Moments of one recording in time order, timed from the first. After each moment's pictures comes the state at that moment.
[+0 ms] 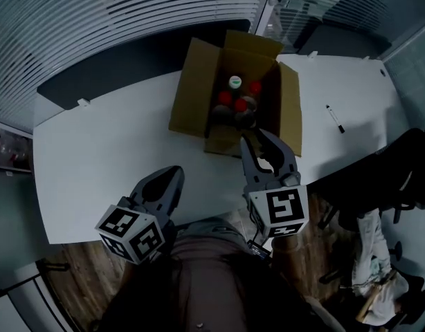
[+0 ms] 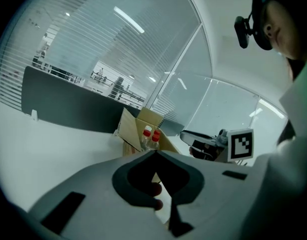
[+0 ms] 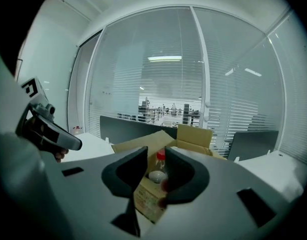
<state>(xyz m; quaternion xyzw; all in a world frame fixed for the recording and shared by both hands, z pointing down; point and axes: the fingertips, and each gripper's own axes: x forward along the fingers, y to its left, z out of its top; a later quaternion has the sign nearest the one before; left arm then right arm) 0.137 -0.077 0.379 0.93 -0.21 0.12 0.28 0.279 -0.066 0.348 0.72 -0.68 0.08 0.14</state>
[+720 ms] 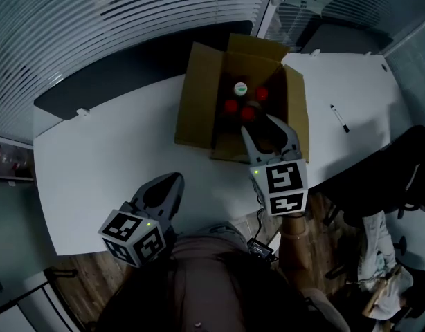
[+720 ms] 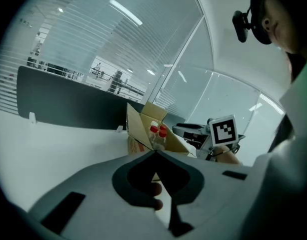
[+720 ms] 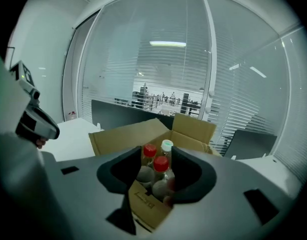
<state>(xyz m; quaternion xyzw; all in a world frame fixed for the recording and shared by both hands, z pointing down) 0.127 -0.110 0.402 0.93 -0.20 0.16 0.27 0.312 -0.121 0.383 0.72 -0.65 0.10 0.21</state>
